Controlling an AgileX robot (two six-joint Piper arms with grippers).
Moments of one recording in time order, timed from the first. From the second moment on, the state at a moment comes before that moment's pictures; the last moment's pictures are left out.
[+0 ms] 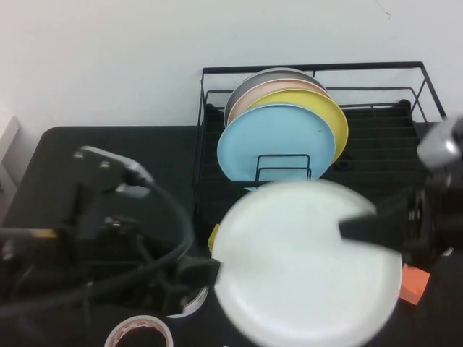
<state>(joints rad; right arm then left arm) 0.20 1.35 -0.76 1.31 0.89 -1.37 -0.40 1.10 -0.75 -0.94 0.67 0.73</state>
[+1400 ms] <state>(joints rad) 0.20 1.90 -1.60 1.10 0.80 -2.02 -0.40 0.23 -0.34 -0.34 0.62 -0.36</state>
